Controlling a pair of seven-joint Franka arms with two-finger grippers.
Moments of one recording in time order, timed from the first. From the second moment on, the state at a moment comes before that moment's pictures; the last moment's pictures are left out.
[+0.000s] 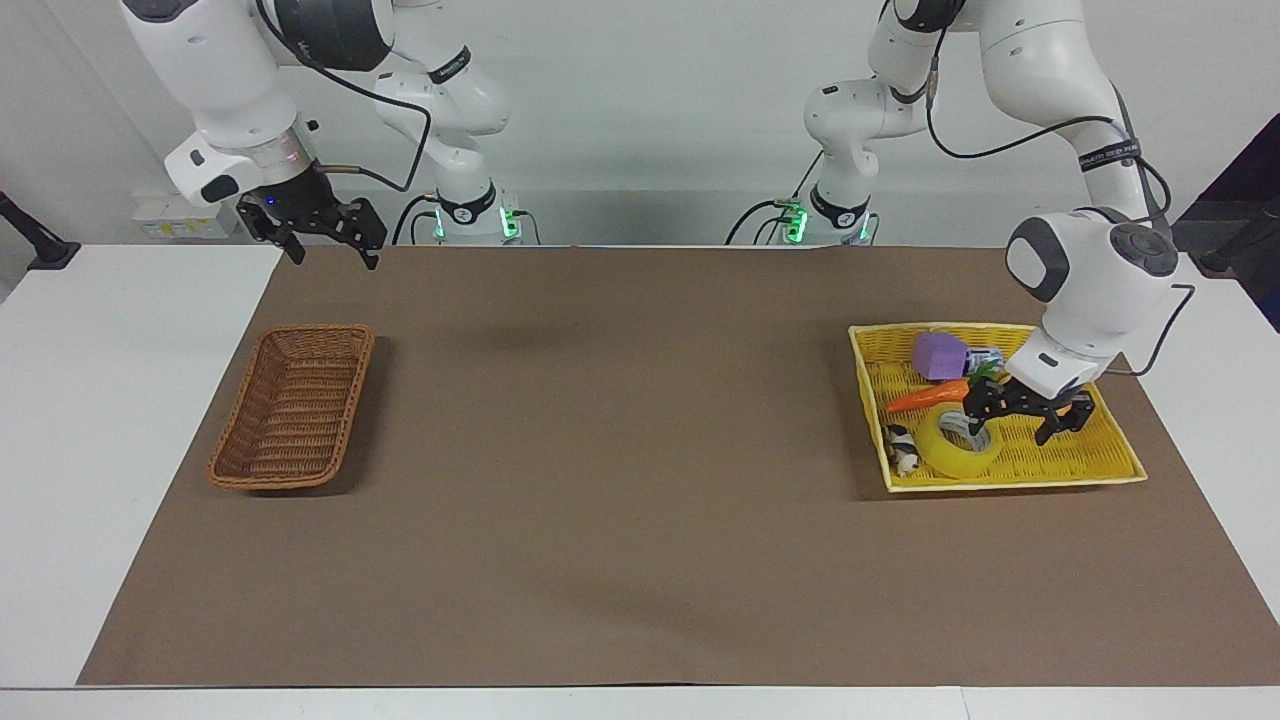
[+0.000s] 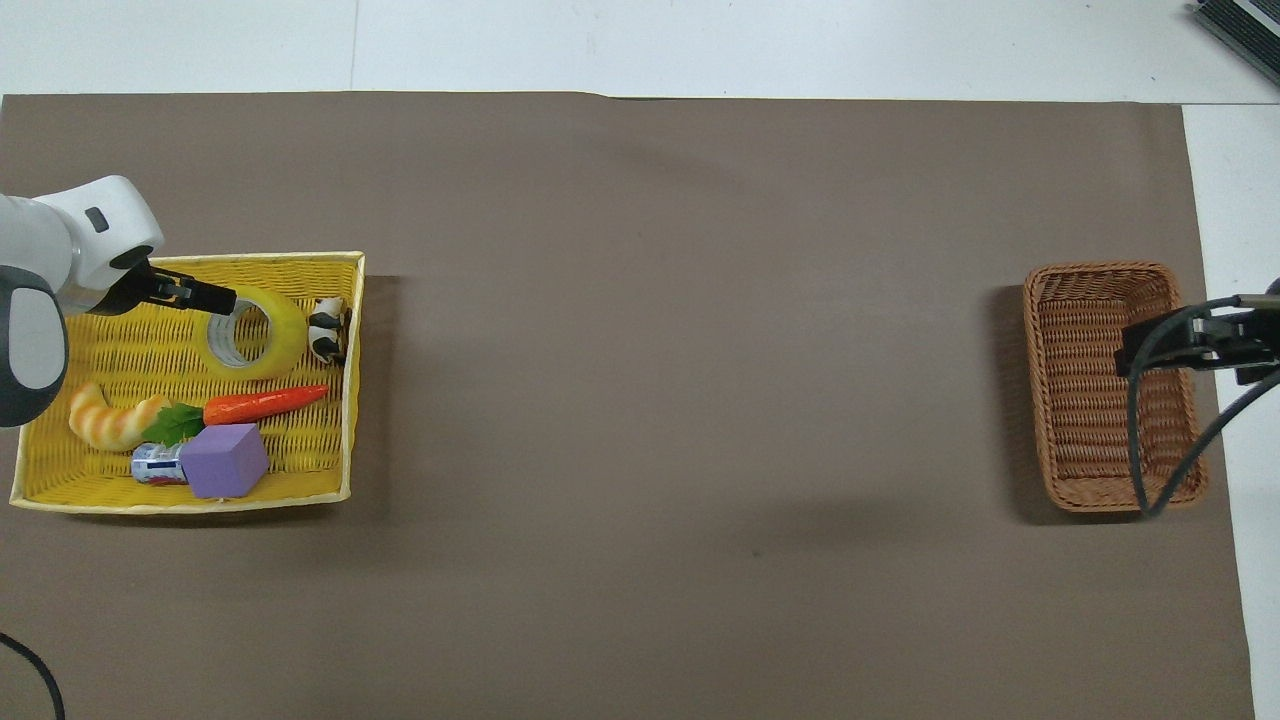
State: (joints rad) left arm 0.10 0.25 -0.02 -1.95 -0.02 2.35 0.35; right arm -0.11 -0.06 0.09 -1.72 0.00 1.56 0.06
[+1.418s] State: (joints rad) left arm 0.11 0.17 -0.05 -2.03 -0.03 2.39 0.35; right arm 0.00 -0.06 0.10 -2.02 0.53 1.96 -0.17
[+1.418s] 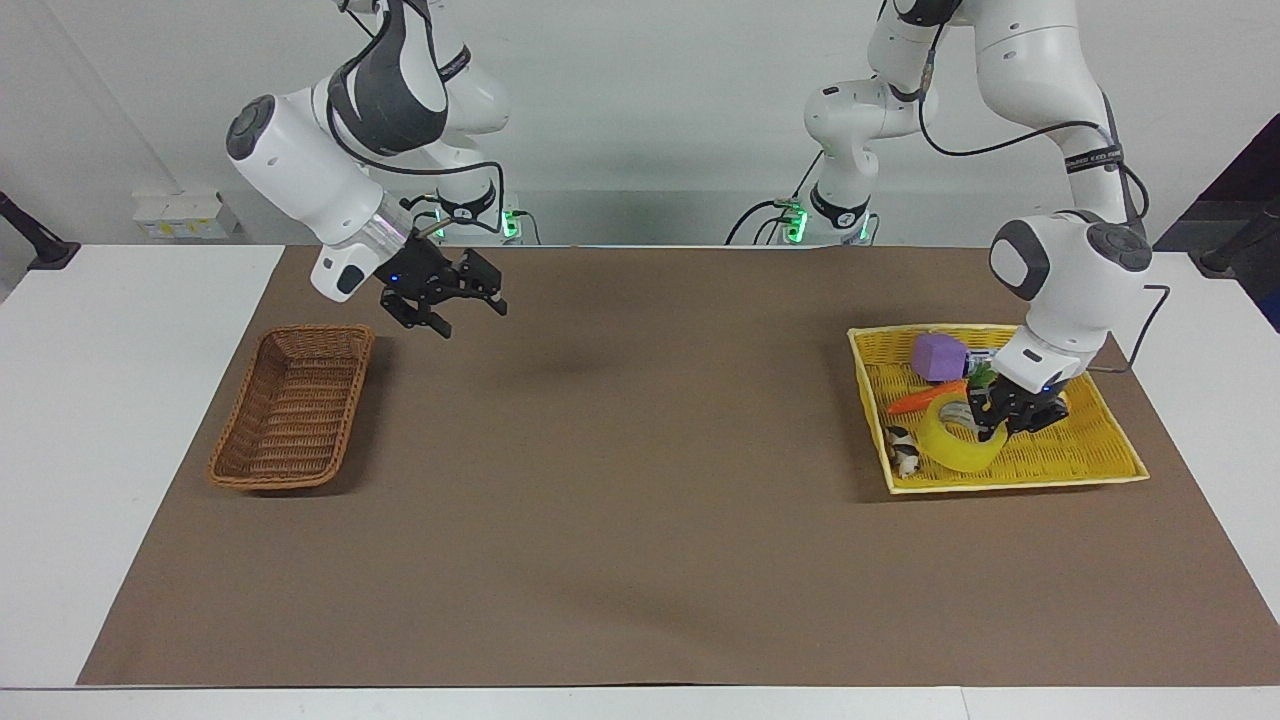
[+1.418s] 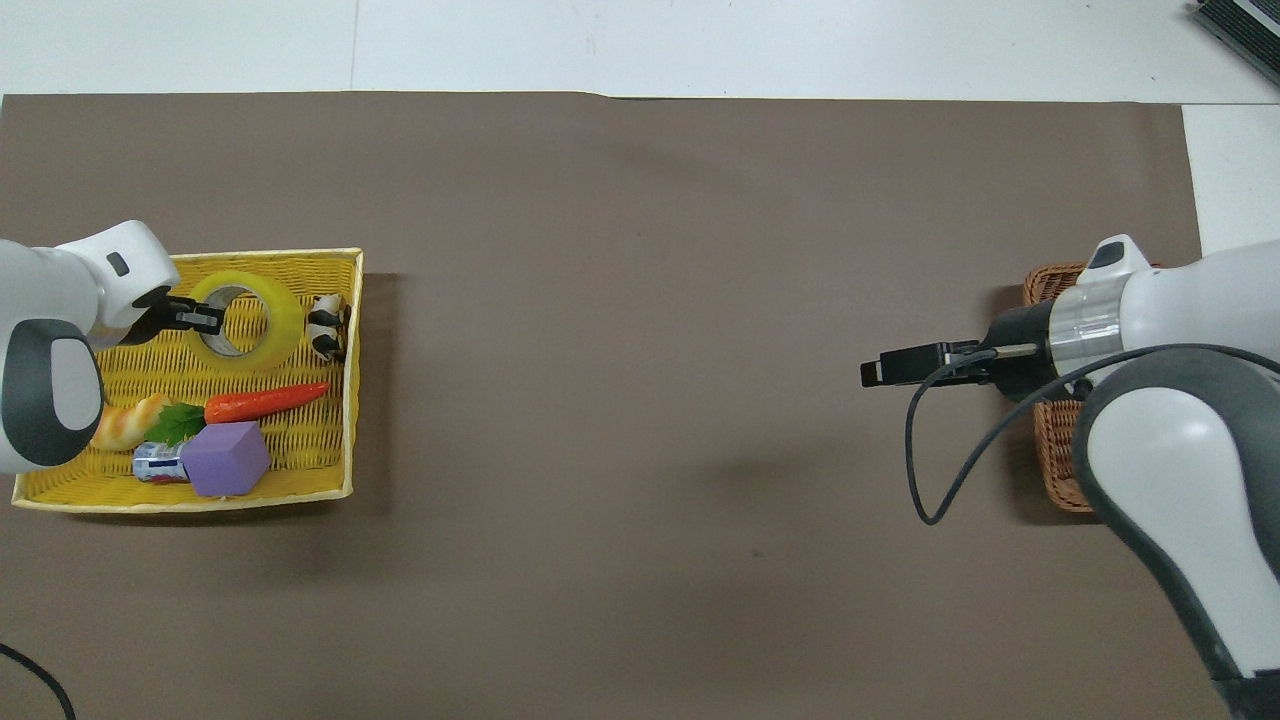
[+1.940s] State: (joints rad) left arm -0.07 0.10 -0.06 -2.04 -0.12 2.34 0.14; right arm 0.12 -0.03 0.10 -2.10 0.73 2.22 -0.13
